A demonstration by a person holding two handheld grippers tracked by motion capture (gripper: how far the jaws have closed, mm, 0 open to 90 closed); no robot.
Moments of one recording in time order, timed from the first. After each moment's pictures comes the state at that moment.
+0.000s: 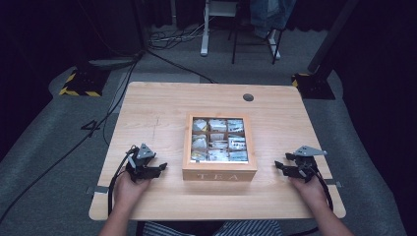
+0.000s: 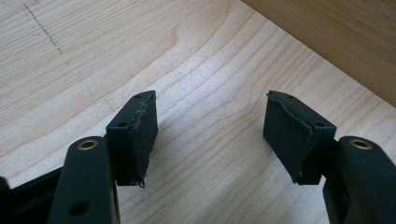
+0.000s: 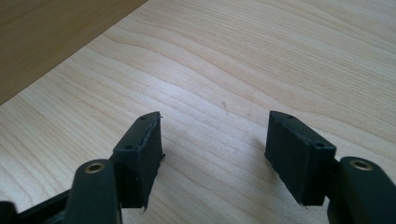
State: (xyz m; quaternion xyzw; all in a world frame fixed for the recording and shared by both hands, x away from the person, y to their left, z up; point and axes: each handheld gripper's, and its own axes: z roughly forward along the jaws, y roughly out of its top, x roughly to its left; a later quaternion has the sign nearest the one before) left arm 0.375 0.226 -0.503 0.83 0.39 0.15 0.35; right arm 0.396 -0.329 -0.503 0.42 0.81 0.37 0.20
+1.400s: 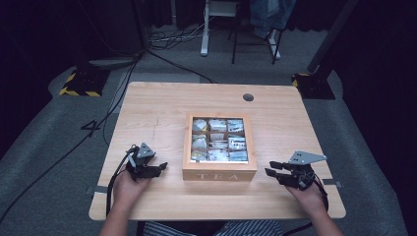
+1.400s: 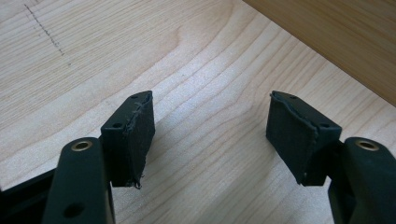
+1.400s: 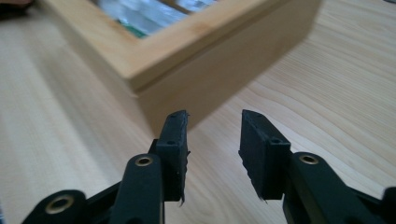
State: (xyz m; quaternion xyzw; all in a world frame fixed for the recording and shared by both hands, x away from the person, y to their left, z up) left arm 0.379 0.226 -0.503 0.84 0.39 0.16 0.35; right arm 0.349 -0.285 -0.450 0.32 0.83 0.43 0.13
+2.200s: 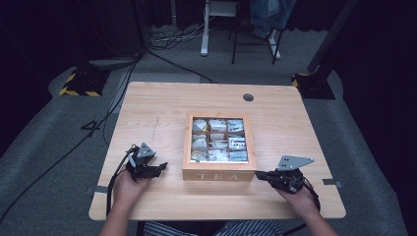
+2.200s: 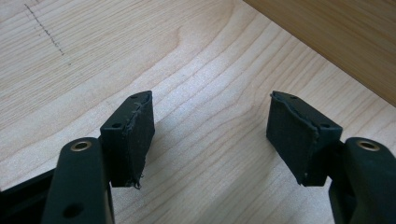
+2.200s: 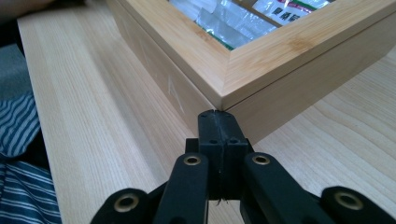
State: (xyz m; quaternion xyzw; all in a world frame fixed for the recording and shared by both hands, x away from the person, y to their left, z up) left arm 0.379 0.226 -0.503 0.84 0.39 0.16 0.35; right arm 0.340 -0.255 -0.450 0.26 0.86 0.44 0.09
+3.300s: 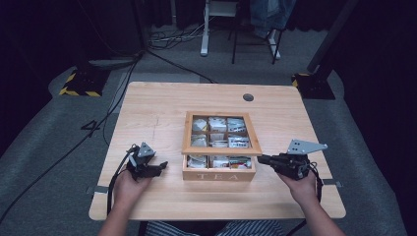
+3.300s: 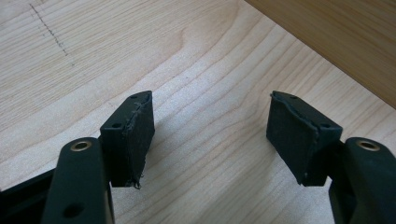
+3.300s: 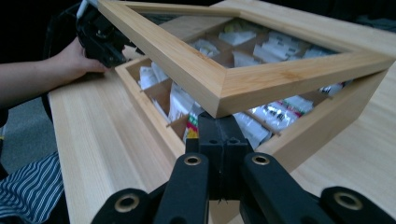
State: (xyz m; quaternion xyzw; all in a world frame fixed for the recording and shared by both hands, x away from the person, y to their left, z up) left arm 0.380 0.224 -0.503 0.83 0.40 0.16 0.35; right arm 0.356 -0.257 -0.403 0.26 0.81 0.52 0.09
